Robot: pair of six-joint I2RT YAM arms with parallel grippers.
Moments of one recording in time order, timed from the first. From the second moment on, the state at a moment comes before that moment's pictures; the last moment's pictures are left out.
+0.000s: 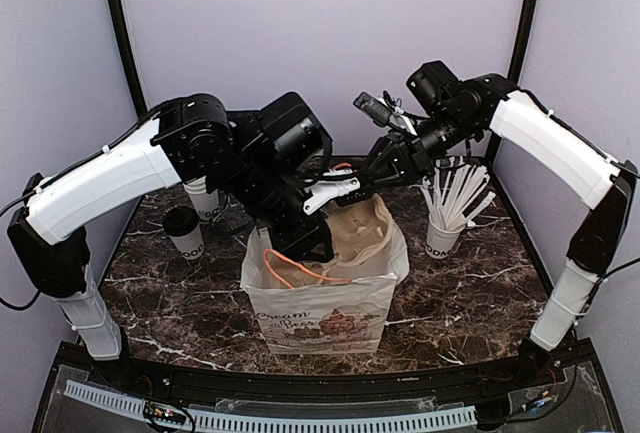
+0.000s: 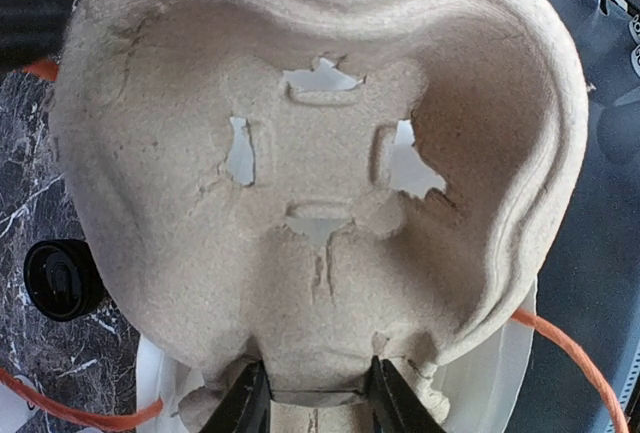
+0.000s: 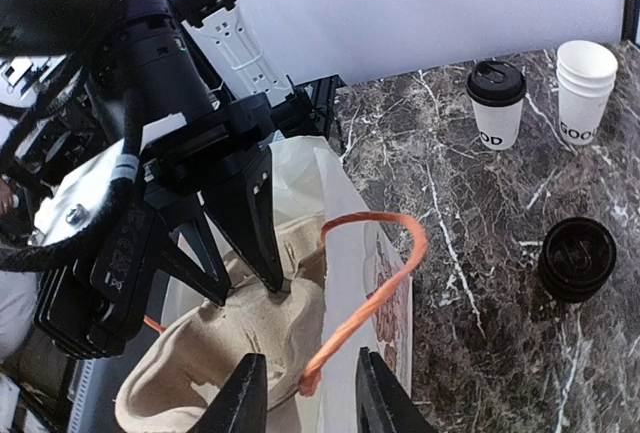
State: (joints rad) left arm -1.19 1.76 2.01 -1.28 0.07 0.05; right arm 0.63 1.72 1.87 -1.18 -1.08 -0.54
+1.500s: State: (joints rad) left arm -1.21 1.88 1.91 -1.32 -0.10 -0.04; right arm 0.65 1.75 1.94 -1.13 -0.98 -0.45
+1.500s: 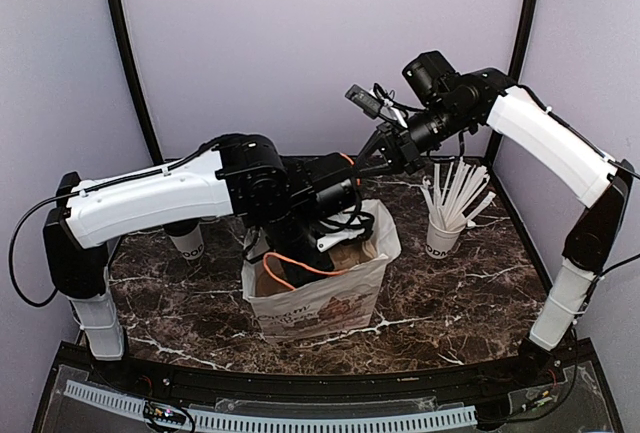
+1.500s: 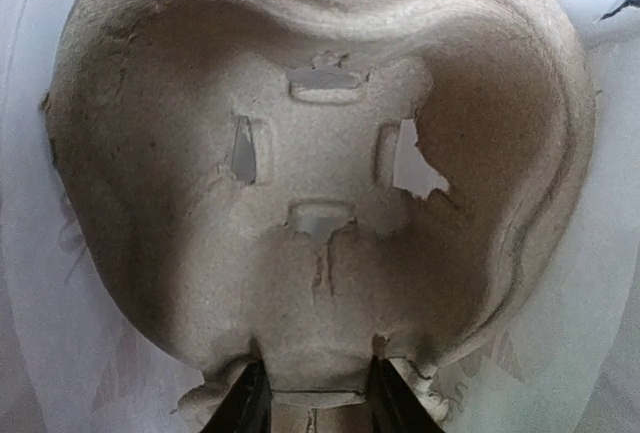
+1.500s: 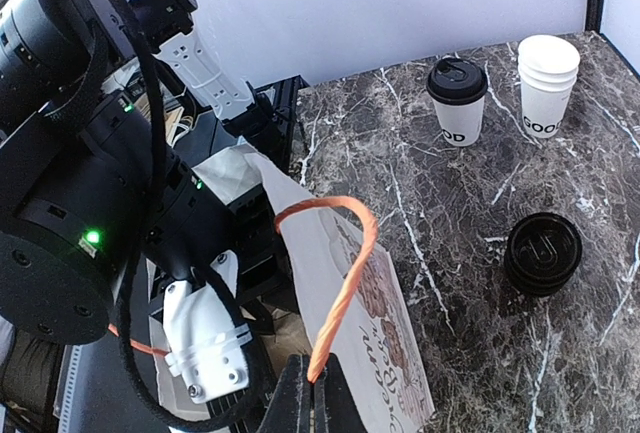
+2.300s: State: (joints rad) left arm -1.21 1.98 1.81 -1.32 0.04 -0.07; right arm 0.65 1.75 1.93 -1.13 -0.94 -0.44
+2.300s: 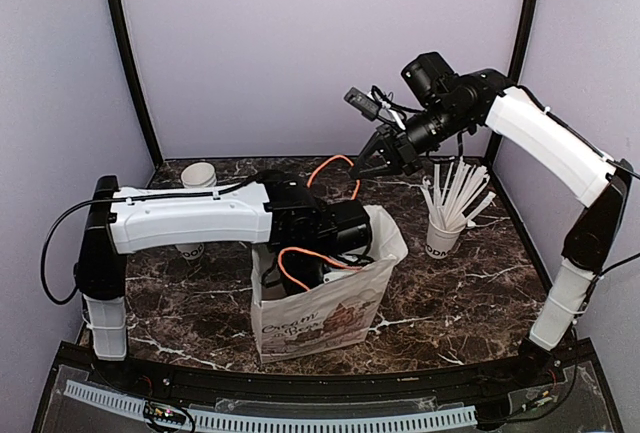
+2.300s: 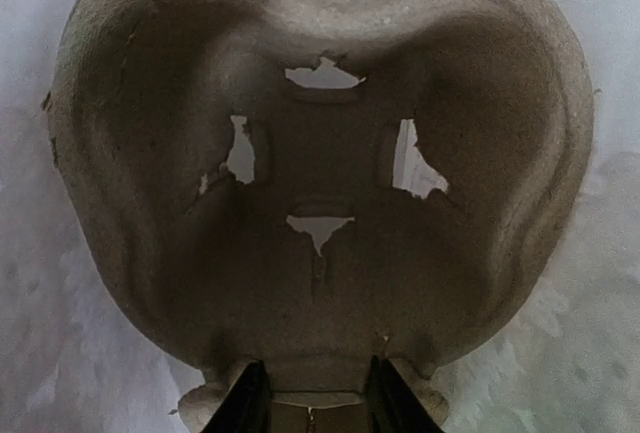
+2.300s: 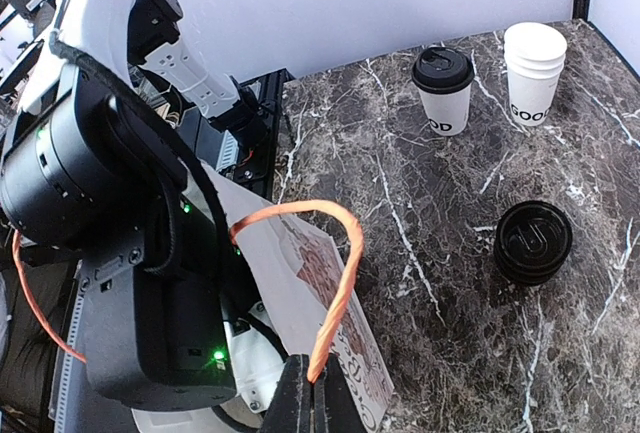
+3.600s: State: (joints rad) left arm -1.21 2.12 1.77 -1.22 -0.08 -0.09; right arm 0.65 1.75 1.98 -1.14 -0.82 -0.44
